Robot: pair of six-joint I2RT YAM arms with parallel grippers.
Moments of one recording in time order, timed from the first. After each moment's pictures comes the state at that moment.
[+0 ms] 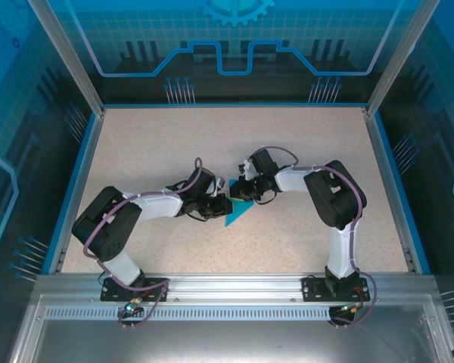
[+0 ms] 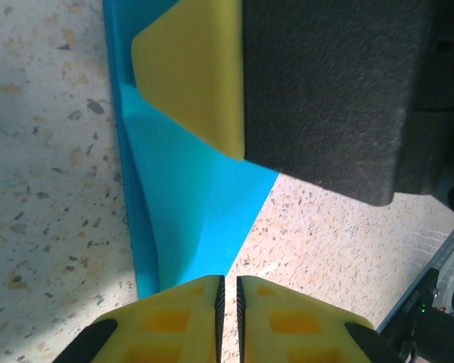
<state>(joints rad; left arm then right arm) -0.58 1.67 0.78 -0.05 0.48 -0.80 0.51 2.02 1.10 -0.12 -0.65 0.65</state>
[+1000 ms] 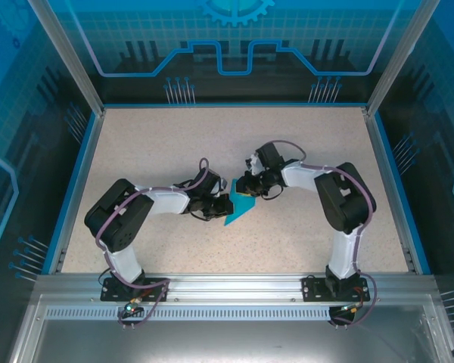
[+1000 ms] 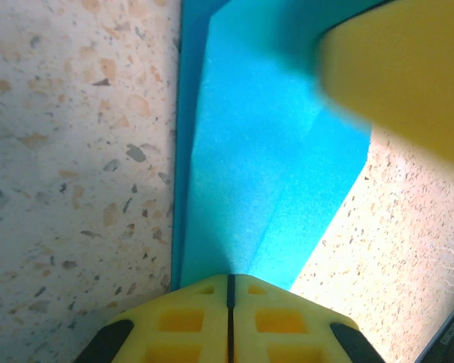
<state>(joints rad) -0.59 1.78 0.83 -0.05 0.43 -0.79 0.46 1.91 1.13 -0.27 -0.60 0.61</state>
